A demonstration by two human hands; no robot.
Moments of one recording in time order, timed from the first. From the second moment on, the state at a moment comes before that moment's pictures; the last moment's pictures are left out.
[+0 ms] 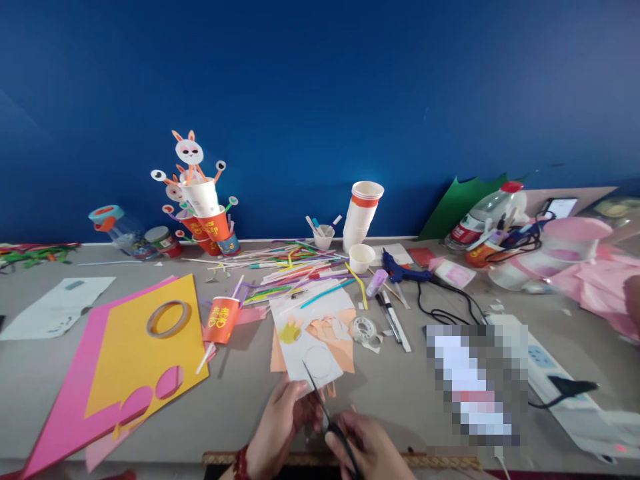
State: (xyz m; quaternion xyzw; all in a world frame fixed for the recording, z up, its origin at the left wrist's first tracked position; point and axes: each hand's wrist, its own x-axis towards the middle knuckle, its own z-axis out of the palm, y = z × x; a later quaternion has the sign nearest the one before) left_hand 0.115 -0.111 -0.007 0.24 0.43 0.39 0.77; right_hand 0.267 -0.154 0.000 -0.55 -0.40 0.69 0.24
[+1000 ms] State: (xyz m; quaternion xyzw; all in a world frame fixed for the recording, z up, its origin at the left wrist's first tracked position) left_hand 0.111 -0.113 -0.011 0.20 0.46 0.43 0.75; right_hand 0.354 -0.147 0.035 -0.55 -0.54 0.64 0.11
